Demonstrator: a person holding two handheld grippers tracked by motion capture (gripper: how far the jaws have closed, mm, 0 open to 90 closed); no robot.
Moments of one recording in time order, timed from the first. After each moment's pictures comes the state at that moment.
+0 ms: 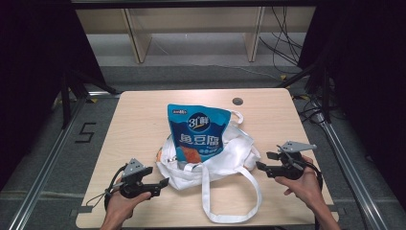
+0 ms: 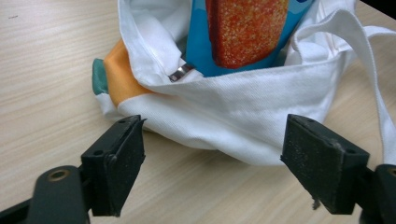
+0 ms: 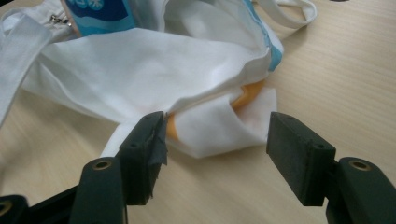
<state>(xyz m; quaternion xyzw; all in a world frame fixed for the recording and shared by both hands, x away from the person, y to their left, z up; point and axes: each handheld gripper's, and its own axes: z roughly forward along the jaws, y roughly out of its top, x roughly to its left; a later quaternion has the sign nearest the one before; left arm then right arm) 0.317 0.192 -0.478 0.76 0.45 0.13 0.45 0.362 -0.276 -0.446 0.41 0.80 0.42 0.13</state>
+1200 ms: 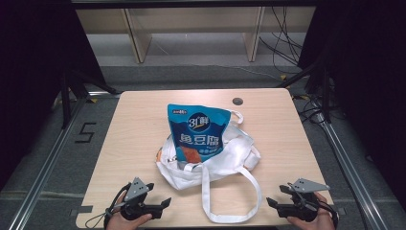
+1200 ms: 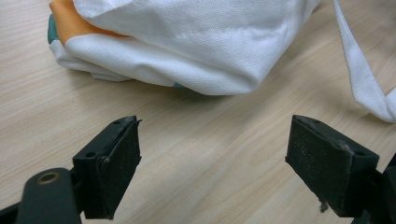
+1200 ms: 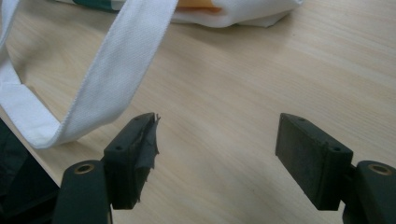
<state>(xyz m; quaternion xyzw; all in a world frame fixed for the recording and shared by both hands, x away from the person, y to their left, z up) 0.276 0.188 -0.498 0.79 0.41 0.14 0.43 0.275 -0.298 -0.491 0.44 0.81 0.38 0.12</state>
